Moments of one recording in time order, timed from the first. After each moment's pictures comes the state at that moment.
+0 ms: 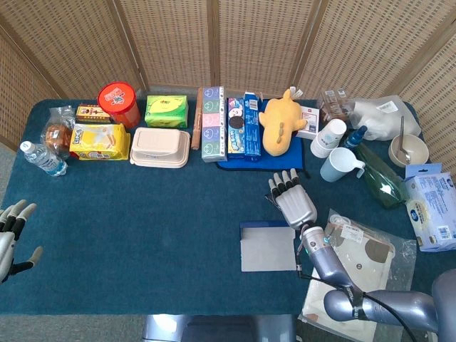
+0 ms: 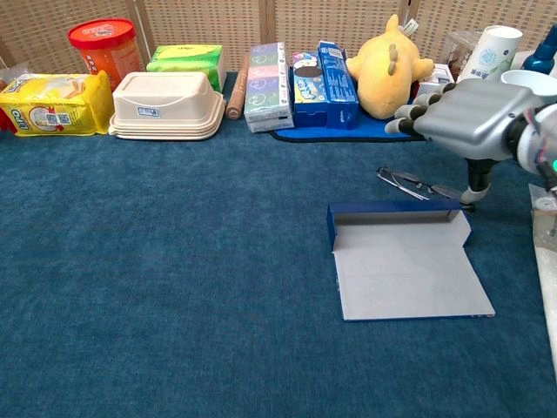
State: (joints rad) left arm -0.08 -0.98 -0.02 -1.81 1.37 1.37 0.06; right arm 0.83 -1.47 0.07 -1.67 -0.81 1.13 -1.19
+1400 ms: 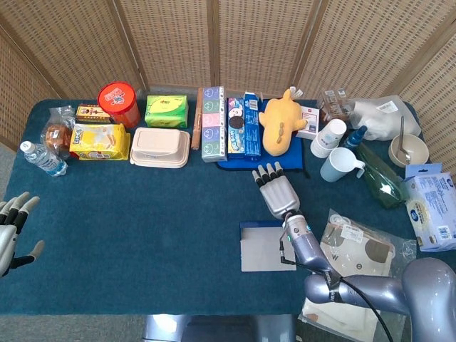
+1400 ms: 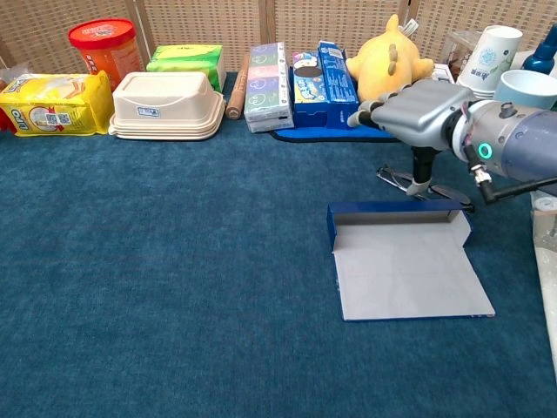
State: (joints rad) left arm -0.11 -0.93 -0.03 -1.86 1.38 1.36 0.07; right arm 0.94 -1.60 0.10 -1.48 -0.74 1.06 -1.01
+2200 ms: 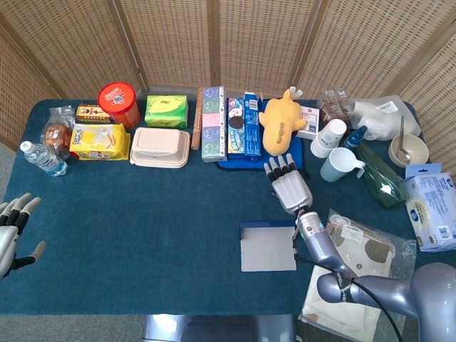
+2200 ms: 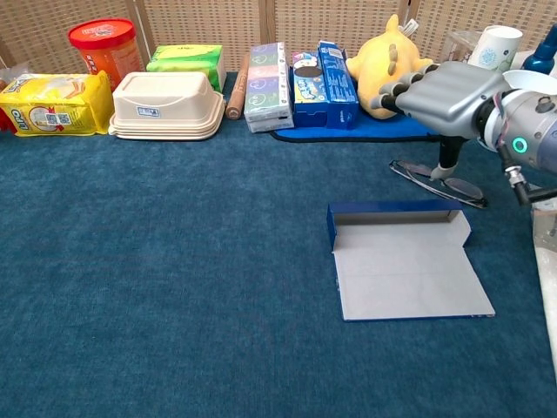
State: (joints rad) left arm -0.11 -0.94 -0.02 -1.85 1.38 1.36 0.06; right arm 0.89 -1.56 0.08 -1.43 -0.88 1.09 -0.96
